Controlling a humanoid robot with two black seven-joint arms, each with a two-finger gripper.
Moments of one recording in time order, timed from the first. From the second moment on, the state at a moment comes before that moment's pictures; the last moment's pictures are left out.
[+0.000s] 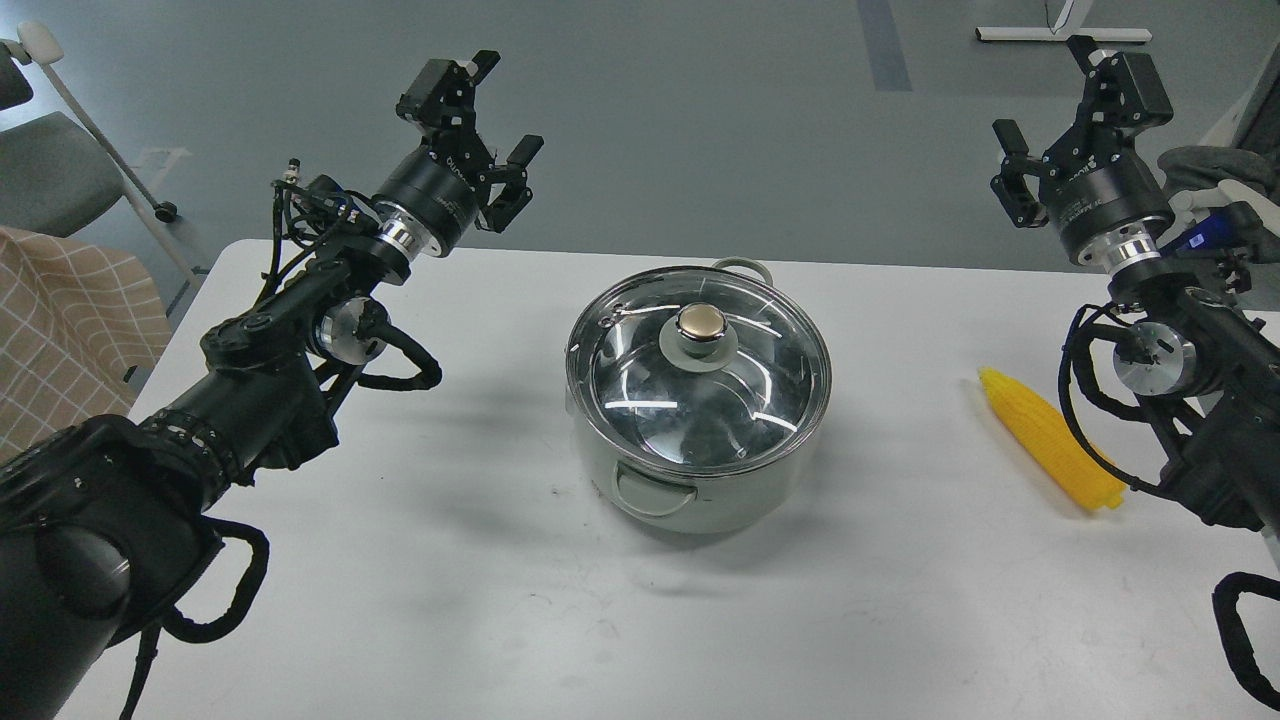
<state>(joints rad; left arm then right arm) -0.91 0.12 -0.74 -0.41 0.38 -0.49 -0.49 0.85 -0.29 0.83 0.54 -0.42 0.34 0.49</state>
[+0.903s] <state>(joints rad) -0.92 0.15 -0.77 -0.42 0.25 -0.49 -0.49 0.85 -0.28 0.83 0.54 -0.42 0.35 0.49</state>
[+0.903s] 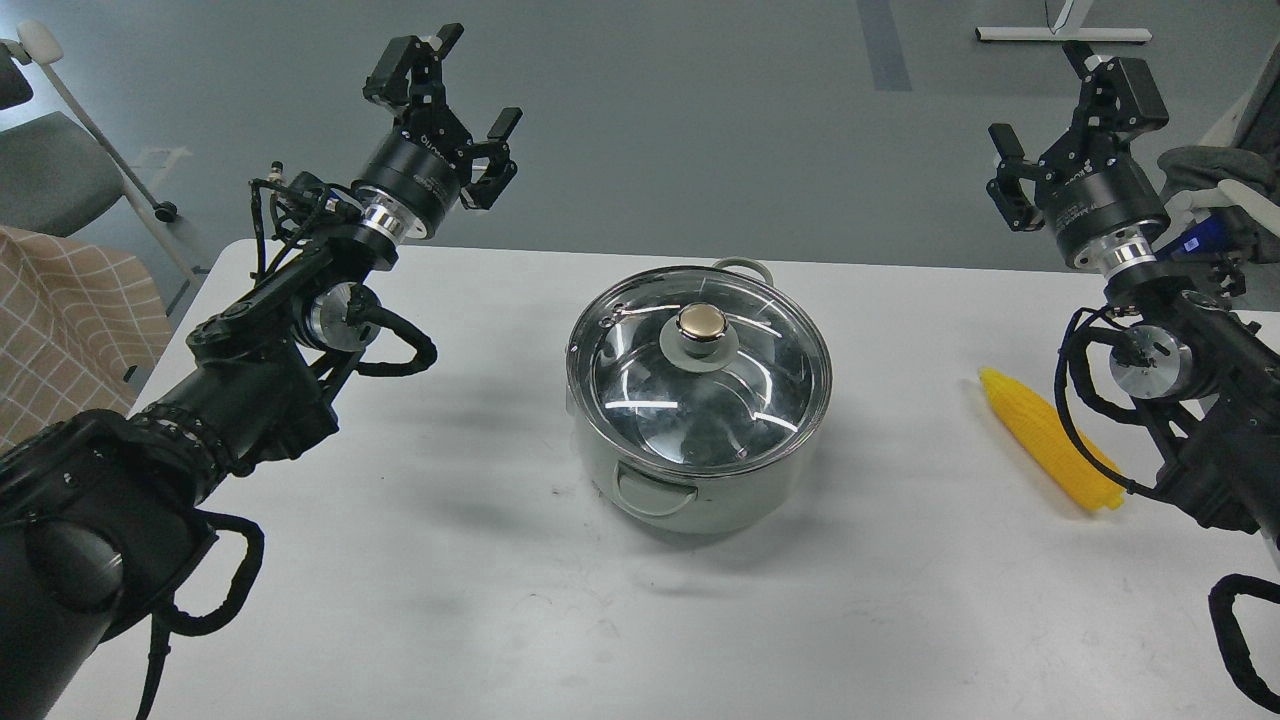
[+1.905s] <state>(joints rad) -0.92 0.19 -0.75 -0.61 0.31 -0.40 -0.49 0.84 -0.28 0.84 0.54 -0.42 0.34 0.49</state>
